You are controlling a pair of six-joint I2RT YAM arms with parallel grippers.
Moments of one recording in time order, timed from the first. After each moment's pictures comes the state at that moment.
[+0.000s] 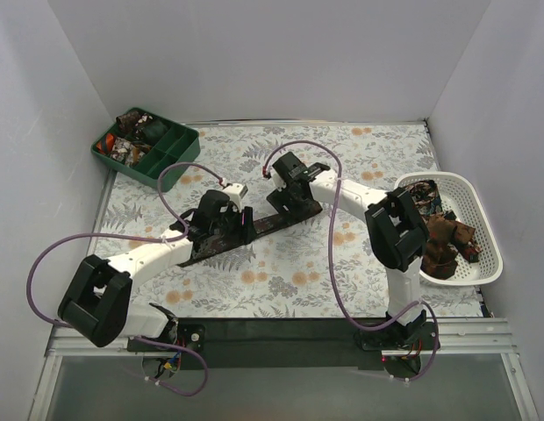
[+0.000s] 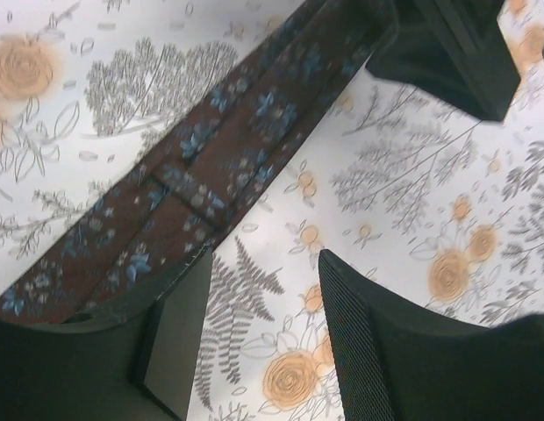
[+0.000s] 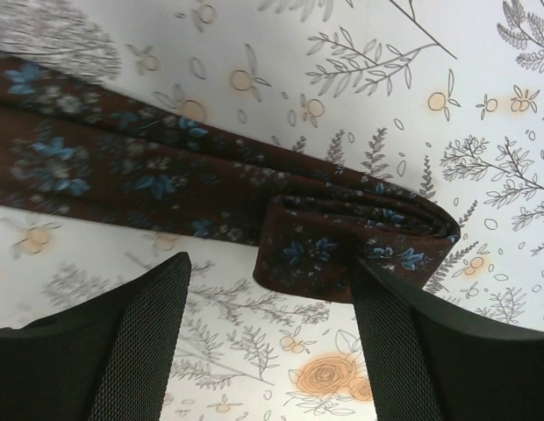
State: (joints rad) left arm -0.56 1.32 0.66 -0.06 0.15 -0.31; right arm 0.71 2.01 1.53 -0.70 0.10 -0.09
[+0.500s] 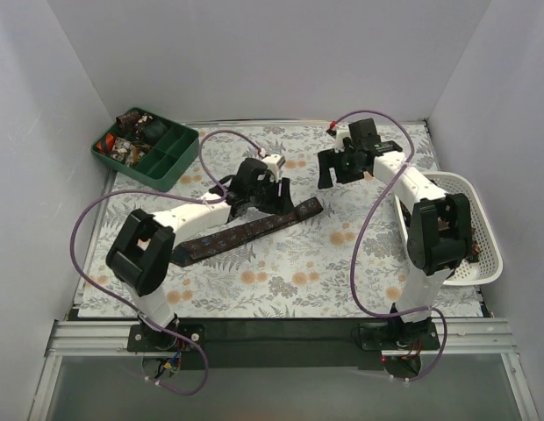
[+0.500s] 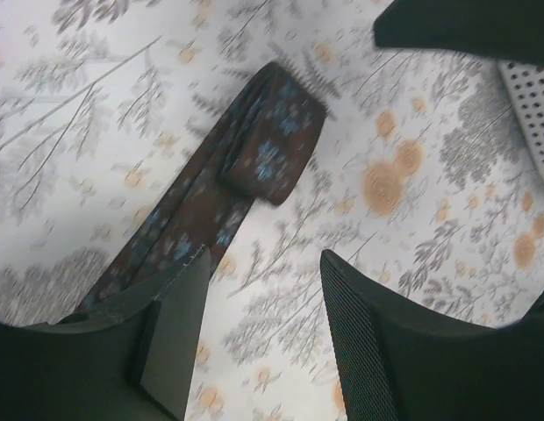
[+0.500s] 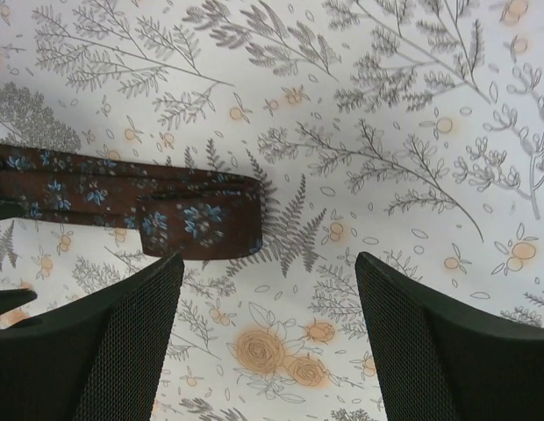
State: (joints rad) left arm -0.64 1.70 1.10 -0.06 0.23 -0.37; right arm 0.33 1.81 1.50 -0.62 -0.29 -0.03
